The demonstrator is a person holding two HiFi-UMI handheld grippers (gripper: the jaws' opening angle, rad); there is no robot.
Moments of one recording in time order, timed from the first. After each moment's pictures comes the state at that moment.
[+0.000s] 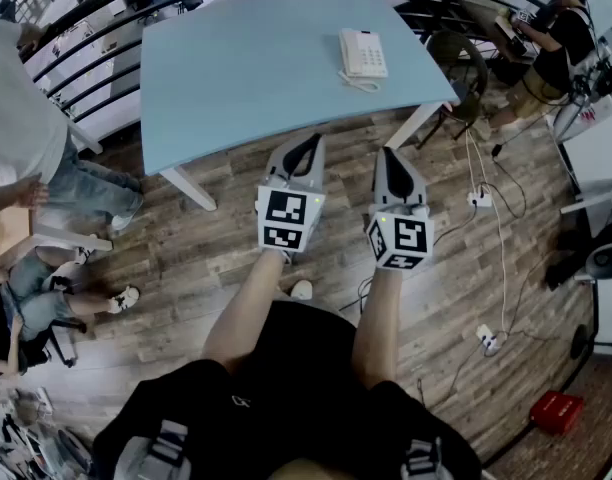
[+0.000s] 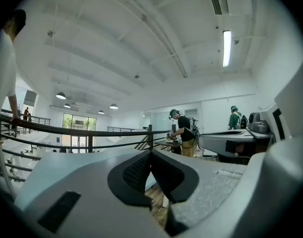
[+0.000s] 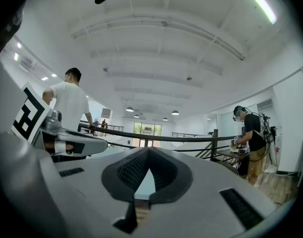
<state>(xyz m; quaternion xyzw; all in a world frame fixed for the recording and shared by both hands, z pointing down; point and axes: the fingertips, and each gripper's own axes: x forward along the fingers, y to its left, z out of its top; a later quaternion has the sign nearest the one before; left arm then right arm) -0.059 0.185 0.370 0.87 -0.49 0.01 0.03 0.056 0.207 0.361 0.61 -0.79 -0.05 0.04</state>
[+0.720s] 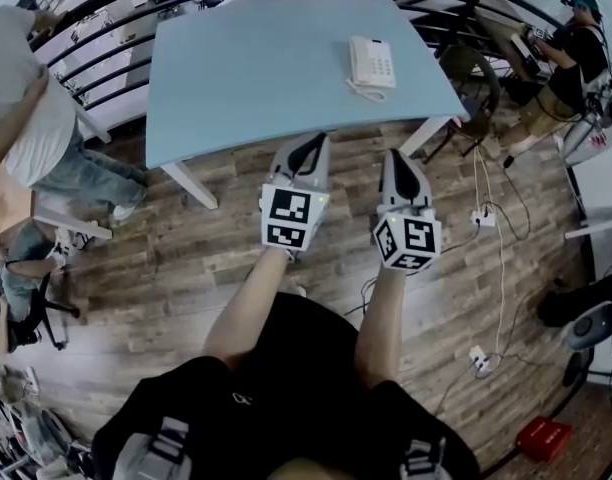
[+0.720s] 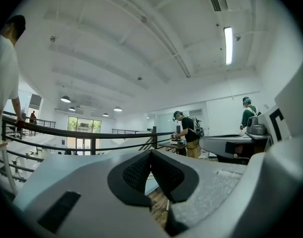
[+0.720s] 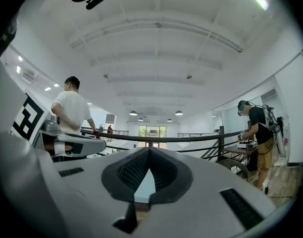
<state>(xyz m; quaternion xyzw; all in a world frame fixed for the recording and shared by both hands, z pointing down) -0.038 0.171 0.369 0.86 -0.51 0.00 0.03 0.086 0.187 0.361 0.58 -0.81 -0.03 0.01</state>
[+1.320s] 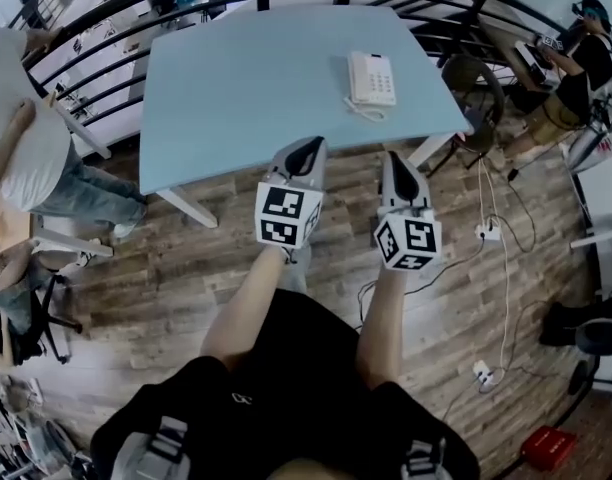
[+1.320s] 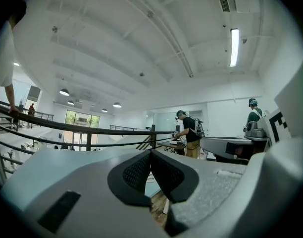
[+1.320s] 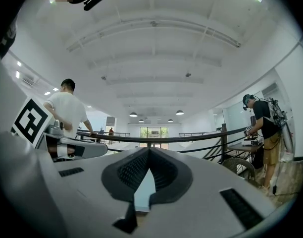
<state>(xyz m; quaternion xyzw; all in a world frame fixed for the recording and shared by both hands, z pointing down) -0.027 0.093 0.387 0.87 -0.50 0.00 0.05 0.100 0.112 0.373 0.58 -0.82 -0.02 -0.01</state>
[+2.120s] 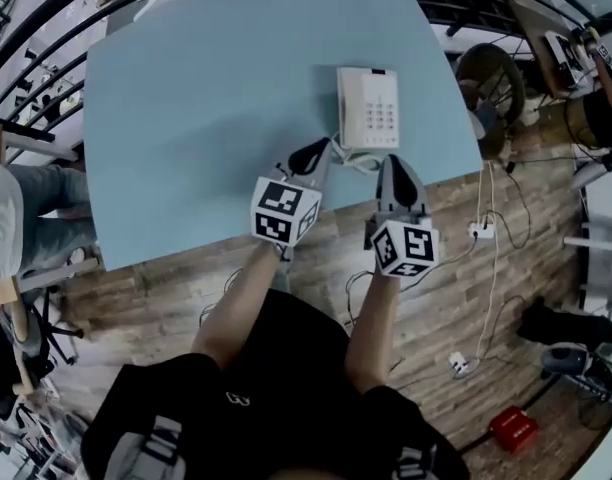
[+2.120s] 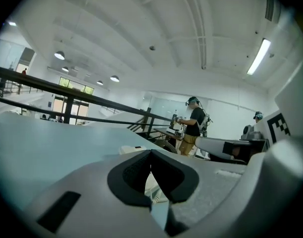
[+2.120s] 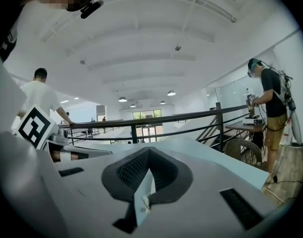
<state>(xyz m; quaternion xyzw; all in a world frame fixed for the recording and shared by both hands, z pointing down) 0.048 -0.220 0.482 0.88 -0.43 0.04 0.19 0.158 -0.198 0.453 0.60 -0.80 0.09 0.04</state>
